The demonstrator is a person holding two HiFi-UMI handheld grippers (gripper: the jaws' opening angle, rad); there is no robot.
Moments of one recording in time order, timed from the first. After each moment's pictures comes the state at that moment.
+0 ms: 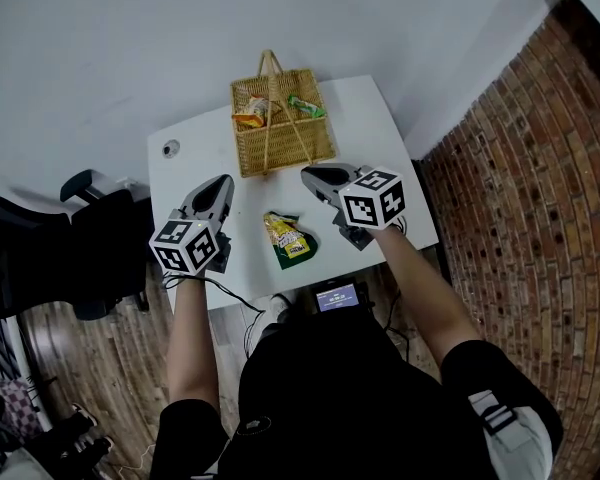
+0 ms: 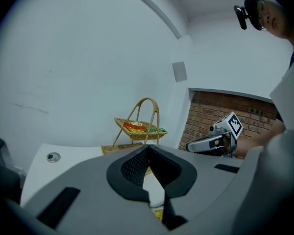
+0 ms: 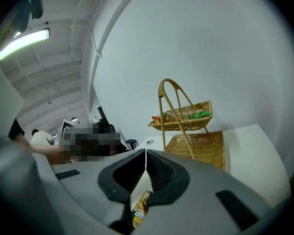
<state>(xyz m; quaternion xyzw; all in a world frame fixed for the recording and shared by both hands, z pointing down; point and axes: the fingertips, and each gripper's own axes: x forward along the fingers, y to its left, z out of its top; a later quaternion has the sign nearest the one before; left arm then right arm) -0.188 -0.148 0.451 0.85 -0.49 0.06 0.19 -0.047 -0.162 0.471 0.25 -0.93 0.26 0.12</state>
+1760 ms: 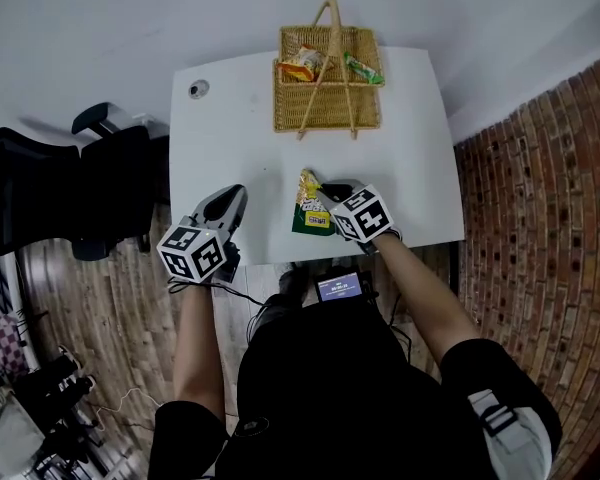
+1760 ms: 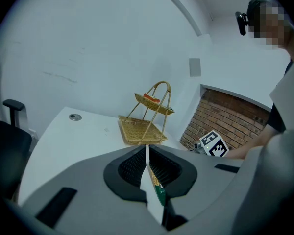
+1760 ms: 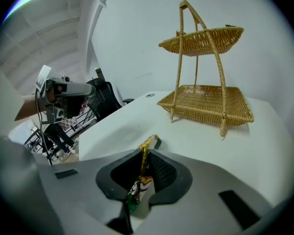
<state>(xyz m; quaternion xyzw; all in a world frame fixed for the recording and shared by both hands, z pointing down) -0.229 -0.059 0.528 0.80 -0.51 0.06 0.30 -0.085 -0.094 0.643 0.21 -0.89 0.22 0.33</state>
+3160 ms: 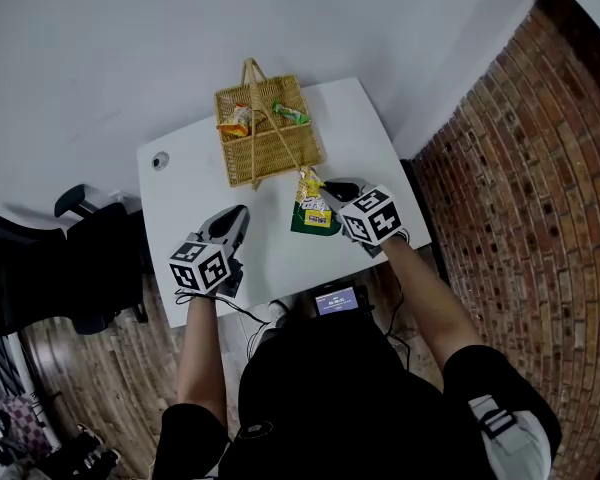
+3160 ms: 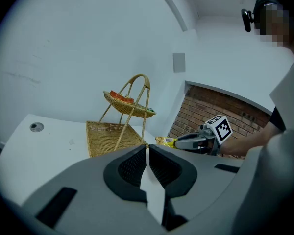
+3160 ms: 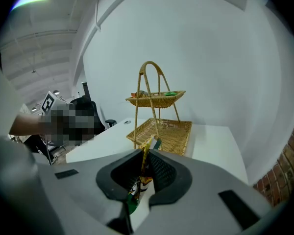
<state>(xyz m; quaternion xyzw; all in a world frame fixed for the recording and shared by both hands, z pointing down) -0.141 -0.121 0.506 0.86 -0.43 0.07 0.27 0.021 -0.166 0.538 0.33 -0.89 0.18 0.25</state>
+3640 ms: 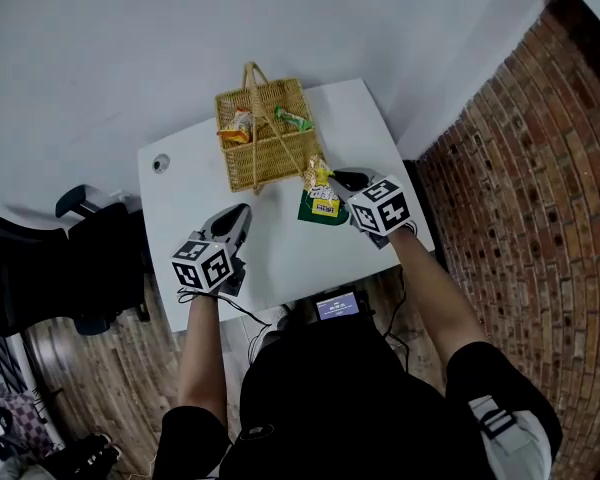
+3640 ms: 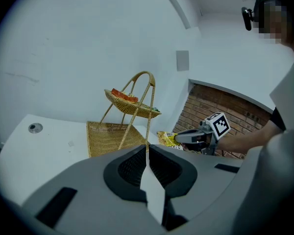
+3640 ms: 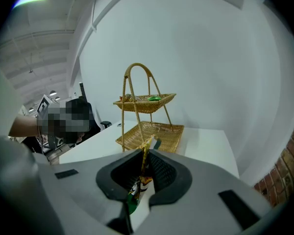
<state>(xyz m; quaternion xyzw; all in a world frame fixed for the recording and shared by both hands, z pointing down) -0.140 -0.142 0.512 0.85 -0.43 0.08 0.28 0.037 -0.206 0.536 0.34 -0.89 0.18 0.25</state>
